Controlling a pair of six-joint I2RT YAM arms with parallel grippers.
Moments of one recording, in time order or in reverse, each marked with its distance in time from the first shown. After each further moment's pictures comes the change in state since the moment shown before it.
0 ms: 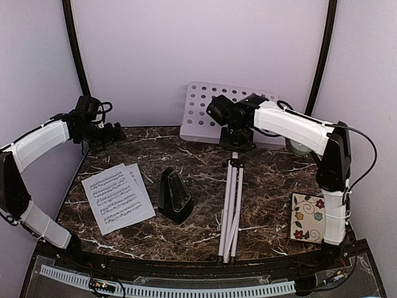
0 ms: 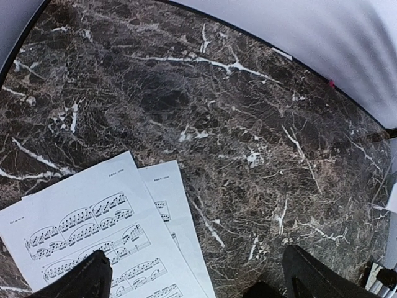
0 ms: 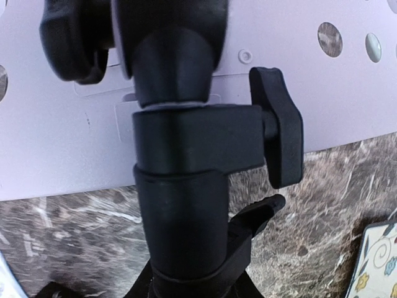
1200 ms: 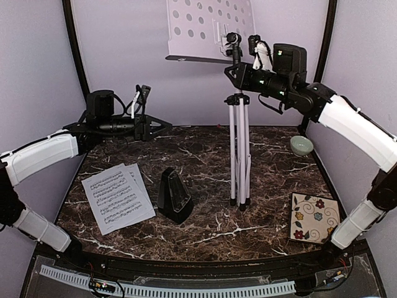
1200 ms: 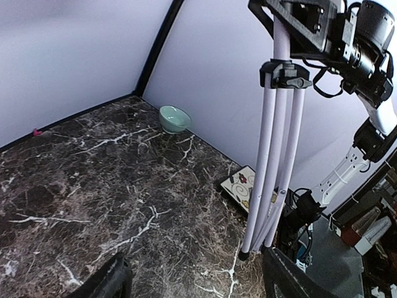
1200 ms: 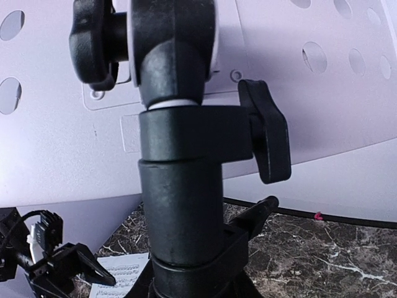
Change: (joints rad) left arm -0.297 -0.092 -0.103 0.628 0.657 0.230; right arm -0.080 -0.531 -0.291 0.953 -0.370 -0.591
